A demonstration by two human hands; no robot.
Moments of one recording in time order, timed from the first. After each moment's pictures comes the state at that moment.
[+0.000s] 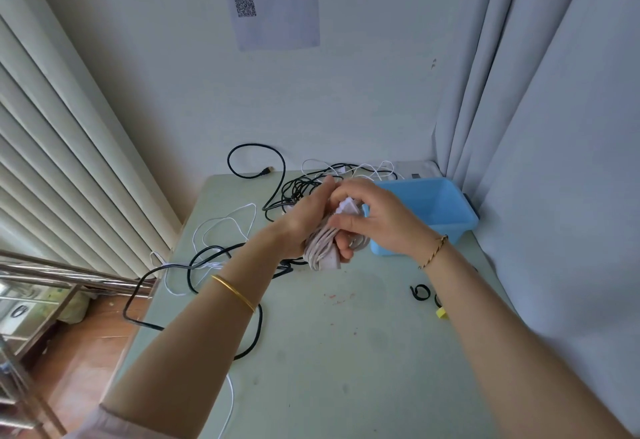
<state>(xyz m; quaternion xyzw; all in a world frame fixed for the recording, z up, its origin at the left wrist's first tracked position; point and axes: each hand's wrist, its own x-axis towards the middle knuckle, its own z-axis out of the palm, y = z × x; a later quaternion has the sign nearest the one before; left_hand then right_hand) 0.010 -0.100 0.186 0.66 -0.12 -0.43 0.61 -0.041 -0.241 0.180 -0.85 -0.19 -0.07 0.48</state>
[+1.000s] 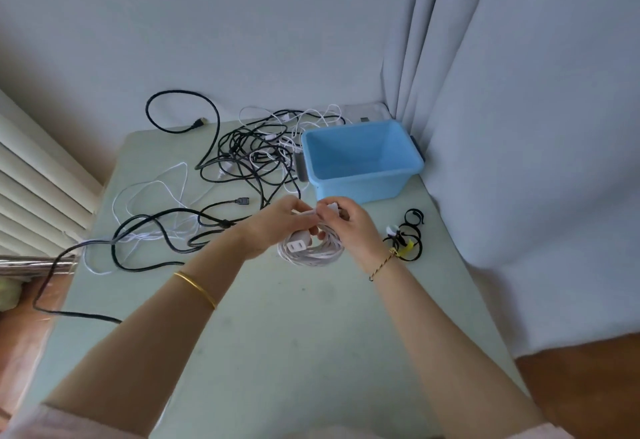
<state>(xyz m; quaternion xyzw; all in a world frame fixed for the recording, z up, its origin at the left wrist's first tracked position) 0.002 -0.139 0.096 0.78 -0.16 -0.37 0.48 -0.070 -0.275 0.056 -0.70 0.14 -0.07 0.70</state>
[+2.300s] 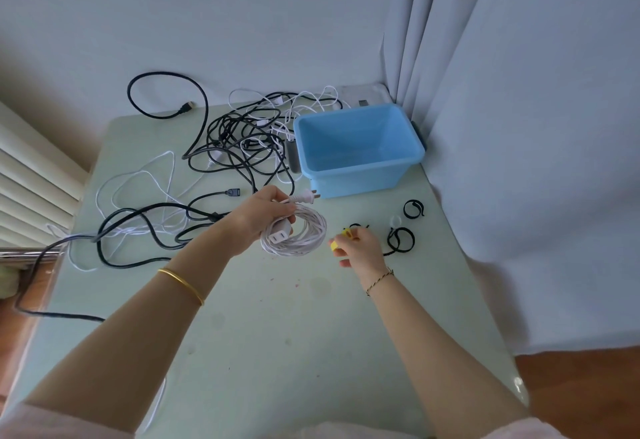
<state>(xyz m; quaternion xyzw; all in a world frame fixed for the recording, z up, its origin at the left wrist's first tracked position) 0.026 -0.145 0.075 0.76 -0.02 -0.38 0.53 -0.073 -0.298 -0.028 -0.63 0.36 0.00 0.69</state>
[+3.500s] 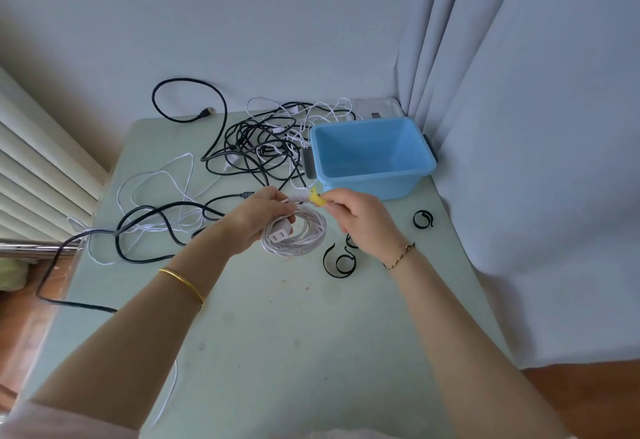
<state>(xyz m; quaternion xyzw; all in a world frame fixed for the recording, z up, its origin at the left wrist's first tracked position) 0.028 -0.120 0.087 0.75 -0.01 -0.36 0.56 -0.060 -0.290 0.080 -0.91 0.02 -0.07 0.41</state>
